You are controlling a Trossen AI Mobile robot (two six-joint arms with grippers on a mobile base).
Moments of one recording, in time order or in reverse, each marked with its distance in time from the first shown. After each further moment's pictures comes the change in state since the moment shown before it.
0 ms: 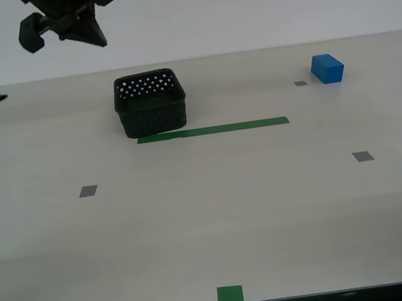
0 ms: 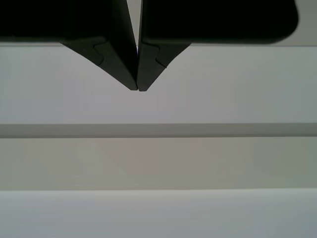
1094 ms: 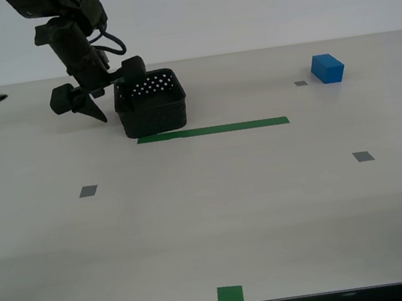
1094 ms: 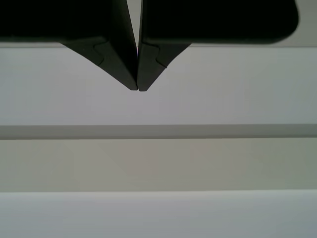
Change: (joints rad) arm 0 0.000 0.000 0.000 -0.004 0.000 0.000; arm 1 -0.027 0.389 0.116 -0.014 -0.134 -0.068
